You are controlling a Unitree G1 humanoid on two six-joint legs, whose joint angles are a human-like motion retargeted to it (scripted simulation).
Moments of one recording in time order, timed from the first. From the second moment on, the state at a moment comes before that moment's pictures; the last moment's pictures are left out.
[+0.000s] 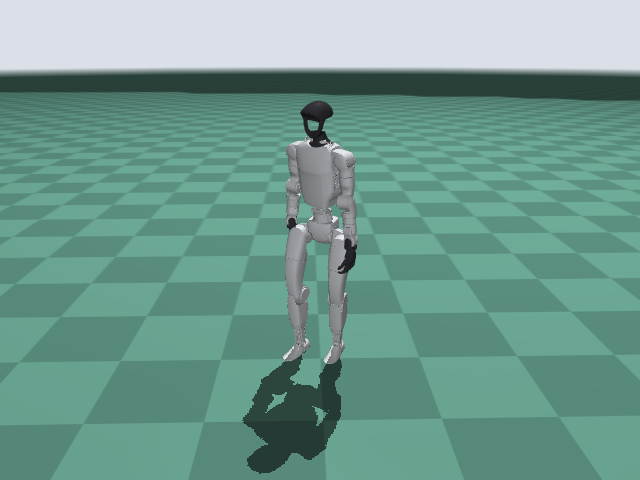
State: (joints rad) left arm -0.07 0.12 0.21 1.57 0.12 0.02 -0.15; right arm 0.05 -0.13 0.09 1.43 -0.67 -0.04 0.25; waist -0.17 0.01 -0.05; left_leg -0.15 -0.05 0.16 0.19 -0.21 0.09; right_leg -0.31 0.00 -0.05 0.24 -0.11 -0.06
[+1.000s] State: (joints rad) left arm 0.09 0.11 0.36 1.55 0.13 0.03 -0.15; right arm -0.03 -0.14 0.08 1.47 -0.69 0.03 0.28; waist -0.04 -0.07 -0.10; left_leg -0.15 0.00 0.56 0.77 -0.12 0.22; right_leg -0.17 -0.26 -0.53 0.23 -0.16 -0.04
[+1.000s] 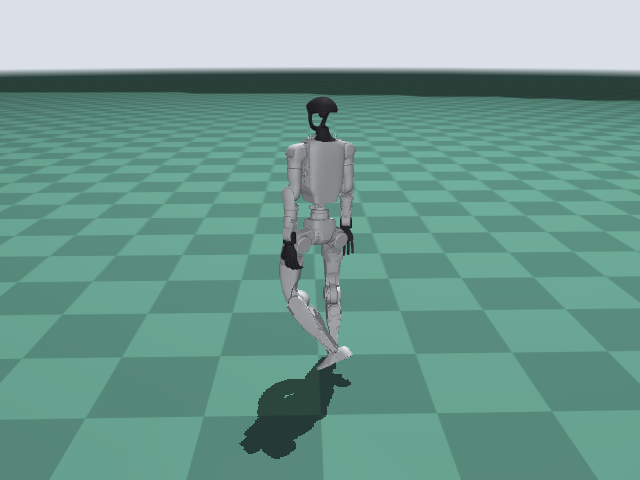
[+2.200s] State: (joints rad) left arm -0.18 0.09 0.00 1.48 0.16 0.03 -0.20; right arm 0.06 -0.15 0.03 1.55 -0.67 0.05 0.23; waist -0.20 0.07 -0.04; left_leg -0.06 -0.02 0.38 0.05 -0.09 0.17; right_leg -0.21 -0.02 -0.26 0.25 -0.12 0.01
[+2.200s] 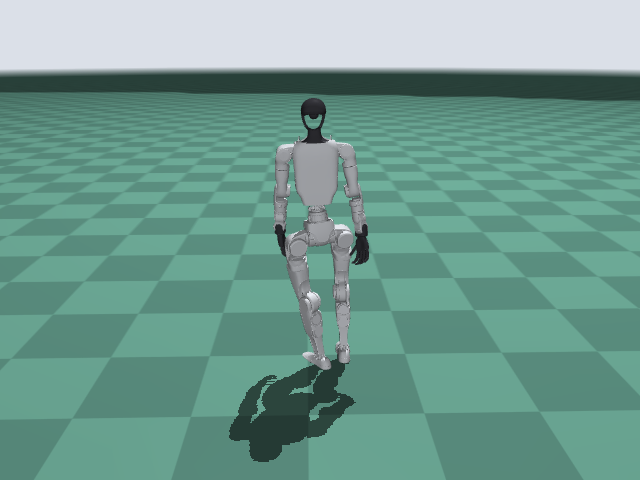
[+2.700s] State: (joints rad) left arm -0.10 0.14 0.16 1.57 0.18 0.04 -0.17; right arm 0.02 -0.14 0.08 1.60 -0.60 0.03 0.19; waist -0.23 -0.03 -0.04; left_leg 0.10 0.04 1.22 0.13 -0.28 0.00; right_leg -0.14 -0.16 -0.84 0.12 0.01 -0.01
